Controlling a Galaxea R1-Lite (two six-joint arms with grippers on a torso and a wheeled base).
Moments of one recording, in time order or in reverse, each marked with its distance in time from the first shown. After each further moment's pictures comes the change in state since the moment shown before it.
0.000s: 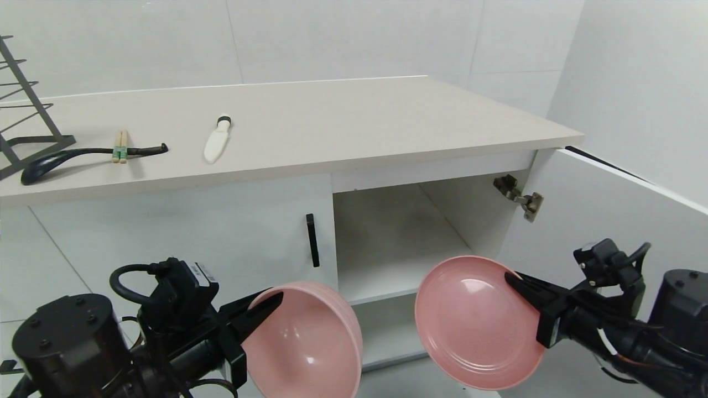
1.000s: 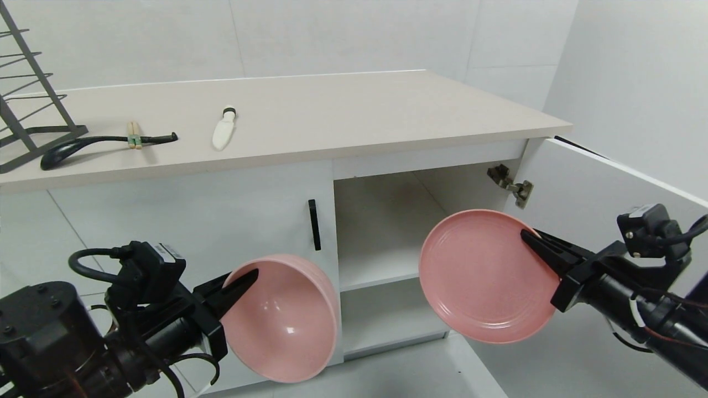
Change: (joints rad) left arm 0.110 -0.055 -0.010 -0.002 0.000 -0.016; right arm -0.018 -0.151 -0.084 0.000 0.003 -0.047
